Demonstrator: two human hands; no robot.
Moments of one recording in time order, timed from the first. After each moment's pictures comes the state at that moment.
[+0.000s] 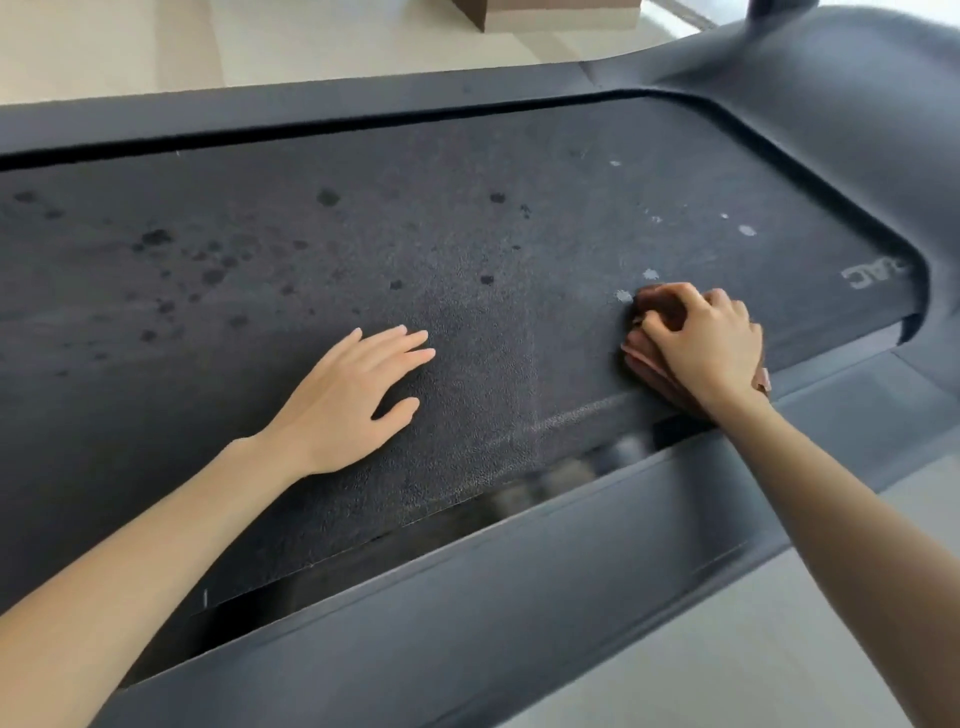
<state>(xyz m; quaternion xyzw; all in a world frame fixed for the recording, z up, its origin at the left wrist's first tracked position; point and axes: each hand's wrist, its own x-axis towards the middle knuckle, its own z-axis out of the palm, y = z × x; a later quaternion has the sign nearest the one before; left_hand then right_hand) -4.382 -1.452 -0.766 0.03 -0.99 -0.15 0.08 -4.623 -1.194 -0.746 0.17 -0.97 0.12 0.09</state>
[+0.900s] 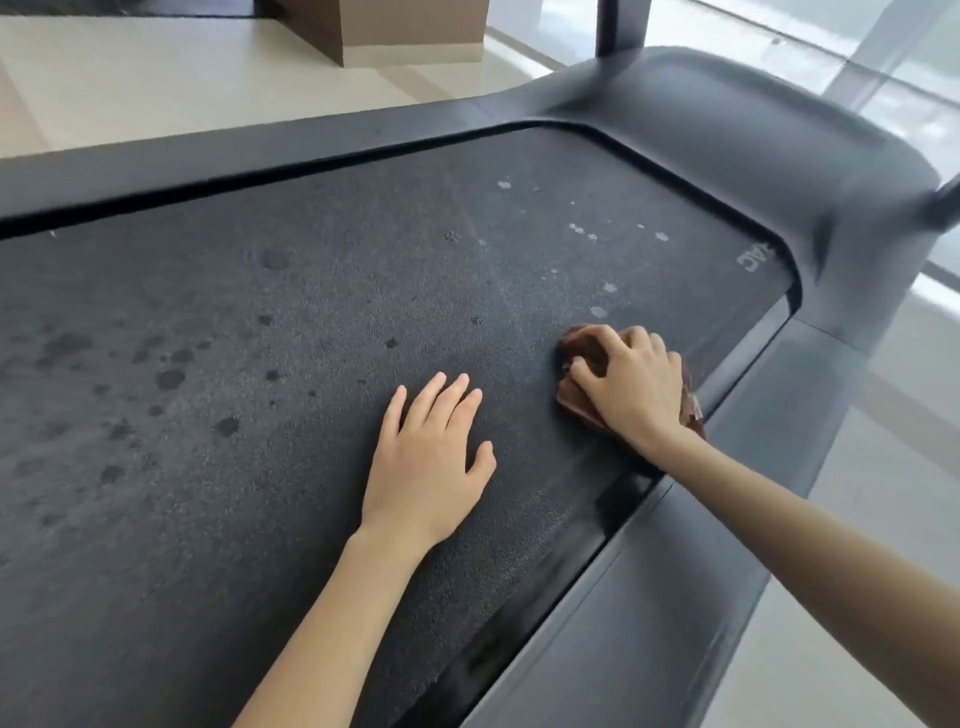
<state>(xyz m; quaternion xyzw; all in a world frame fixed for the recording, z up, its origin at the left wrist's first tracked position) -4.409 -1.444 -0.784 0.02 -0.98 -0.16 0.09 -4.544 -1.262 -0.754 0.10 -0.99 0.07 0.11</state>
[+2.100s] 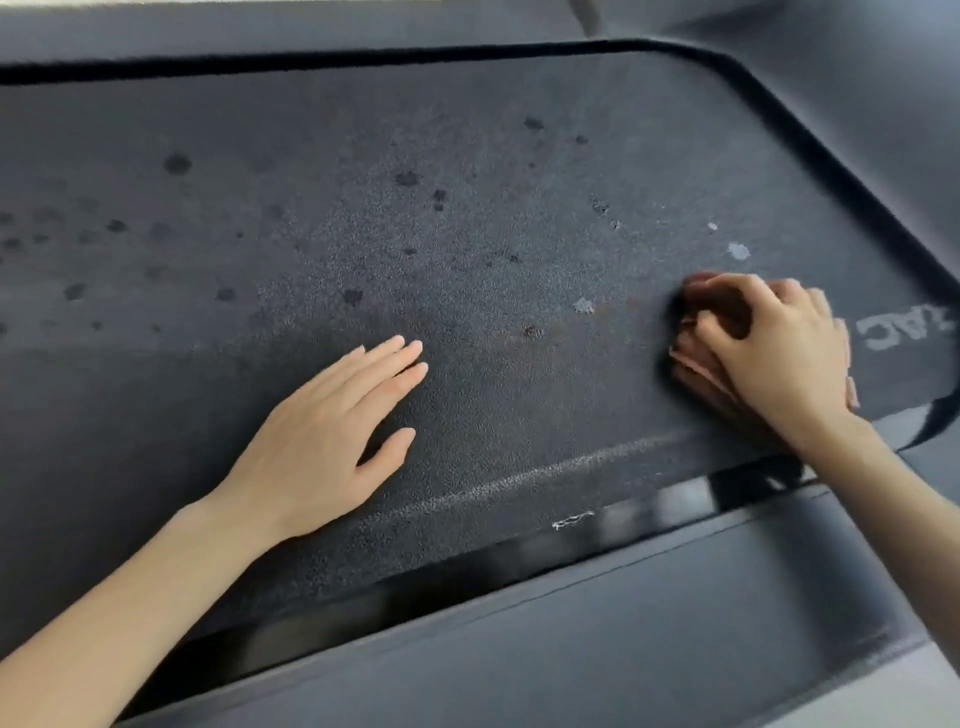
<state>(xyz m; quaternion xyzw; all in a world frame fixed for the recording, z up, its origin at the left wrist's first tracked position) -4.498 -1.354 -0.772 0.09 -0.98 -0.15 0.07 -4.769 -1.127 -0.744 0.26 -0.96 0.10 0.08</state>
